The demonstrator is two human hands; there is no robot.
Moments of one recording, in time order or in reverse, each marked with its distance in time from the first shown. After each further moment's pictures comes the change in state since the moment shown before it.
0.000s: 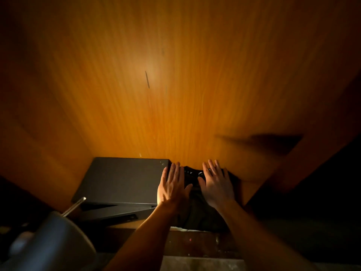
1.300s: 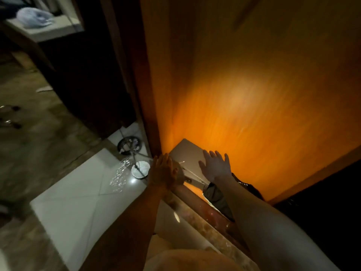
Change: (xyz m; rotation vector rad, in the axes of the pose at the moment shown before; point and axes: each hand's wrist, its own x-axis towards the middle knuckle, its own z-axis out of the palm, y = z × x) left_hand -0.339 -0.072 -0.375 -0.145 -0.021 -0.675; right_hand -0.177 -0.200 -0.380 -0.071 -0.211 -0.583
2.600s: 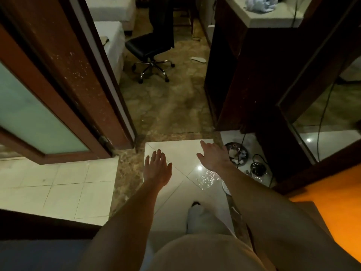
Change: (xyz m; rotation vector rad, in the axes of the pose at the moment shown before) left_hand -0.153 -0.501 -0.006 -0.177 -0.028 -0.958; right_hand 0.122 -0.600 0.070 -0.217 -0.207 -0.857
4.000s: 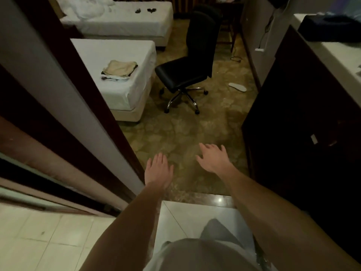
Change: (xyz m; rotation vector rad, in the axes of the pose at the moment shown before) left_hand 0.572 -0.137 -0.185 -0.068 0.056 -0.169; right_hand 0.621 -0.115 -0.194 -0.002 -0.071 -0.205
